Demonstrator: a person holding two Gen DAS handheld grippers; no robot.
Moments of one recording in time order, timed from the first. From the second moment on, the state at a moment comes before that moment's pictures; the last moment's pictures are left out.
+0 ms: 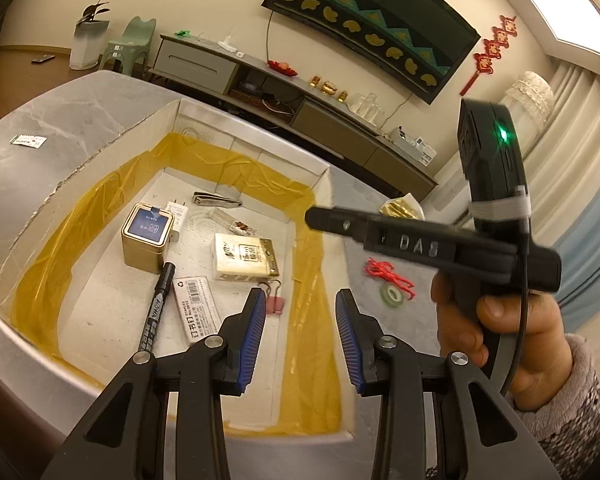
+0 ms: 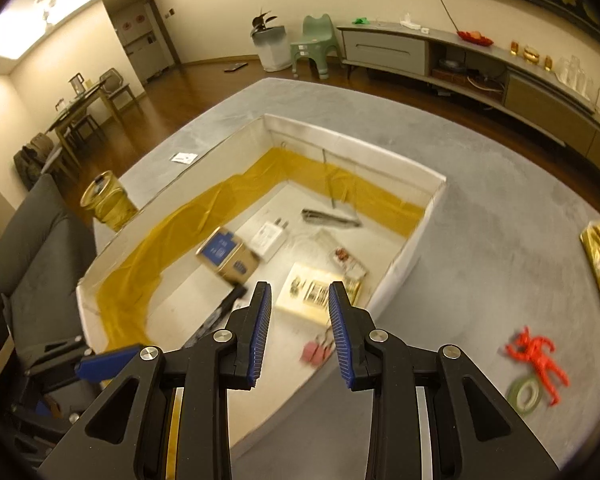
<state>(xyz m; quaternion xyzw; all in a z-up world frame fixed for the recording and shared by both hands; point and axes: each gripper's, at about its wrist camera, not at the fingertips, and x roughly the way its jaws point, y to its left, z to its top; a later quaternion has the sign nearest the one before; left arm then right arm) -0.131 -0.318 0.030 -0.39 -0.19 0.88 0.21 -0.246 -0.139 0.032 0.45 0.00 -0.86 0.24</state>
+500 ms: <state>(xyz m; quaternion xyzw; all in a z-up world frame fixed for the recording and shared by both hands) -0.080 -0.306 0.063 -0.37 -0.17 0.88 0.22 -0.162 -0.124 0.052 0.44 -0.04 -0.86 0.25</state>
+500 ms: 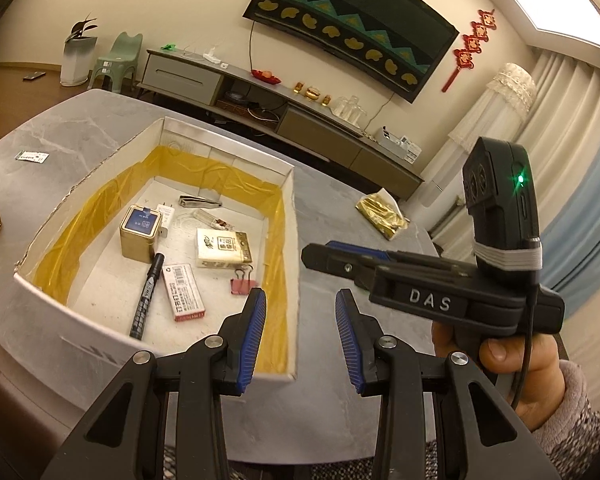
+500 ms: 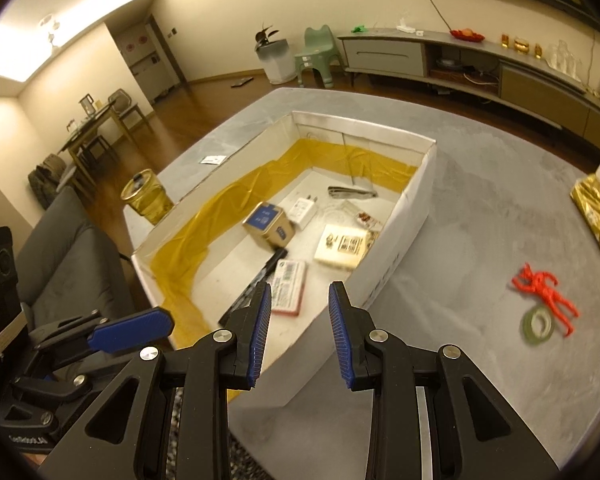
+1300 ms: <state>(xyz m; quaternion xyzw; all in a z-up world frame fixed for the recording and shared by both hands) -0.018 -0.266 0.075 -0.38 -0.12 0.89 0.23 -0.054 -0.066 0.054 0.41 -0.12 -0.87 0.23</state>
